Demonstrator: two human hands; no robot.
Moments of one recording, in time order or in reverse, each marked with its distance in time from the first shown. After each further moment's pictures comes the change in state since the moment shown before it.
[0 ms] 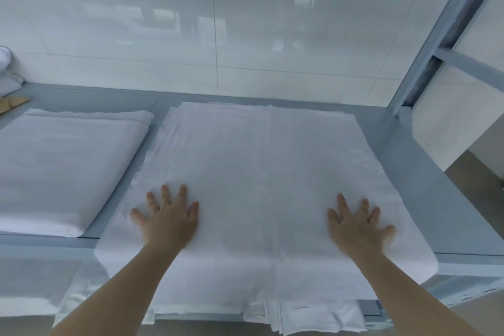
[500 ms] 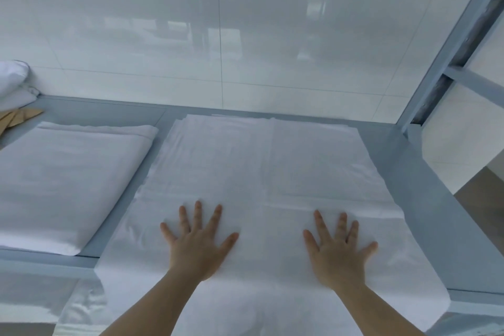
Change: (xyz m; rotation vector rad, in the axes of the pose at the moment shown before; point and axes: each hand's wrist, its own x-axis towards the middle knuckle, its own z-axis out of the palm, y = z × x) left_hand -0.010 0.048 0.025 0.057 0.002 0.156; right_hand -0.003 -0.027 0.014 -0.060 0.082 -0.177
